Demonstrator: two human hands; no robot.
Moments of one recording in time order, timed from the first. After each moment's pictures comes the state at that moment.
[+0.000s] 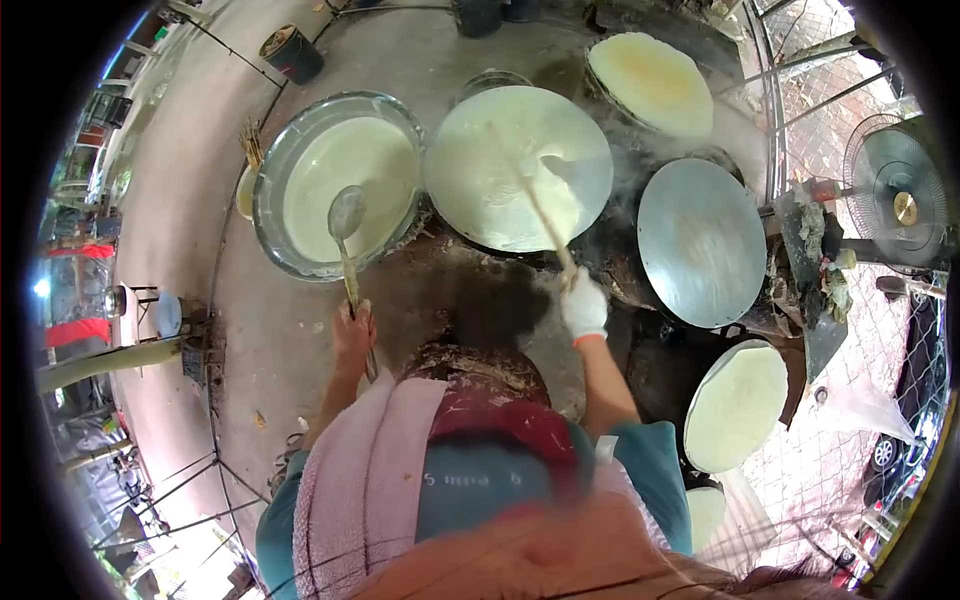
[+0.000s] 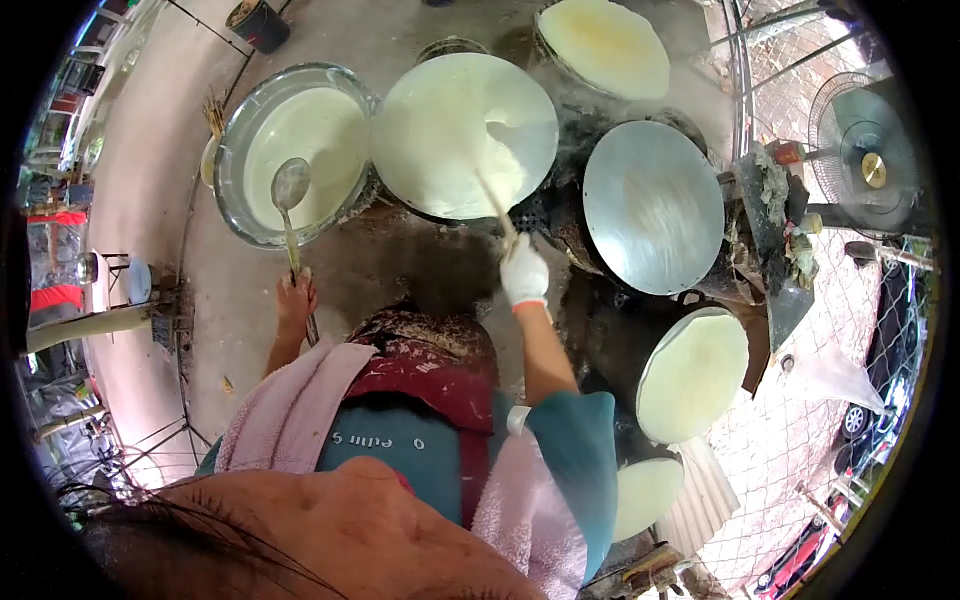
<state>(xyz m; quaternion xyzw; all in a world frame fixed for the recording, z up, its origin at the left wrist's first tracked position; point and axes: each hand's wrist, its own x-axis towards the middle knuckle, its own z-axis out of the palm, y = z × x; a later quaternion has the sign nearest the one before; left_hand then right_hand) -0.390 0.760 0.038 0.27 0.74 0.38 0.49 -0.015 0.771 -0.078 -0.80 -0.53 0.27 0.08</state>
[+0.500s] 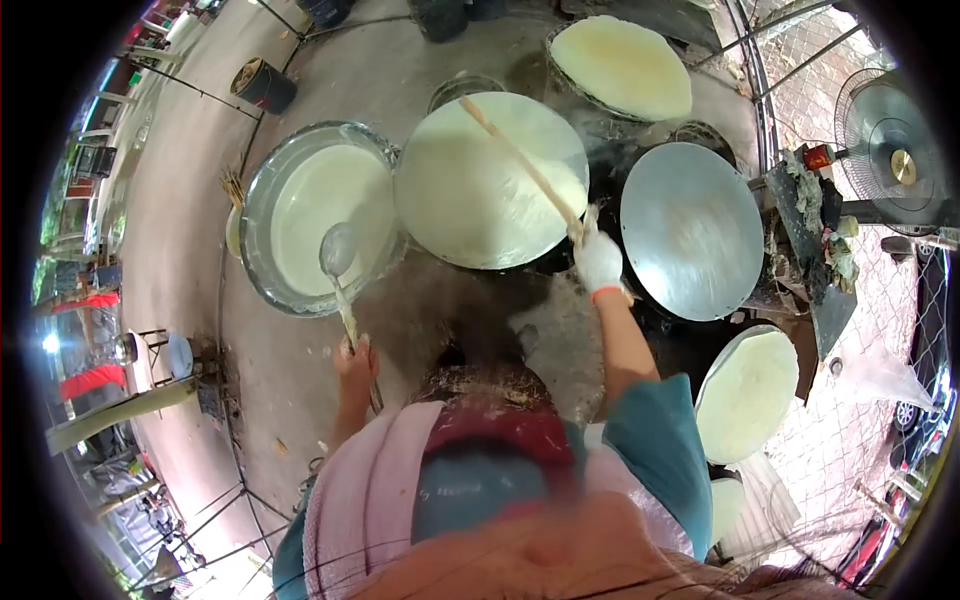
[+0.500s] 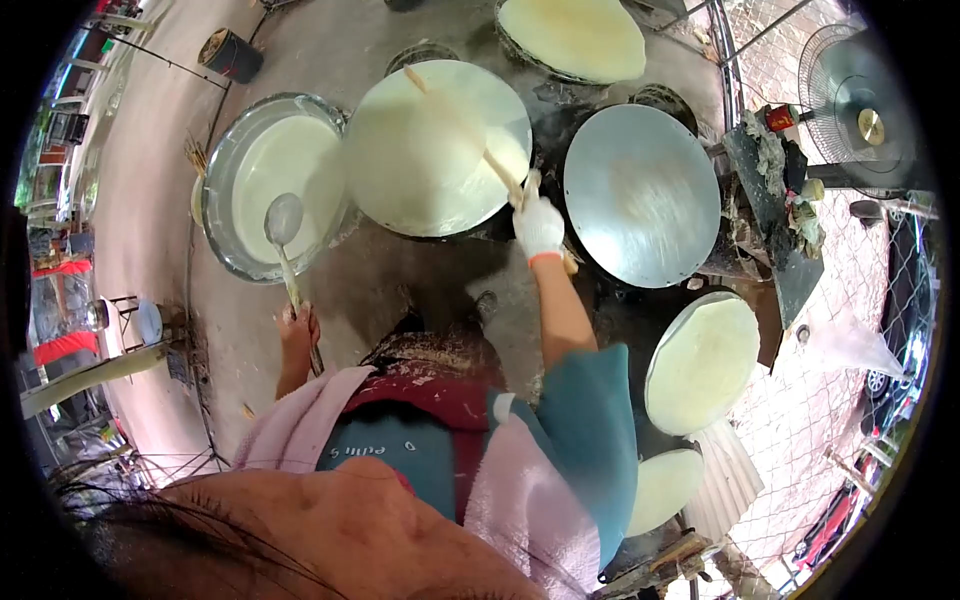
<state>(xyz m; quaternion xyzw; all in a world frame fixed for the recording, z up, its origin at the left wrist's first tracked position) -0.375 0.765 0.022 0.25 0.72 0.39 0.51 0.057 0.862 -0.084 -0.80 -0.56 0.21 0.05</state>
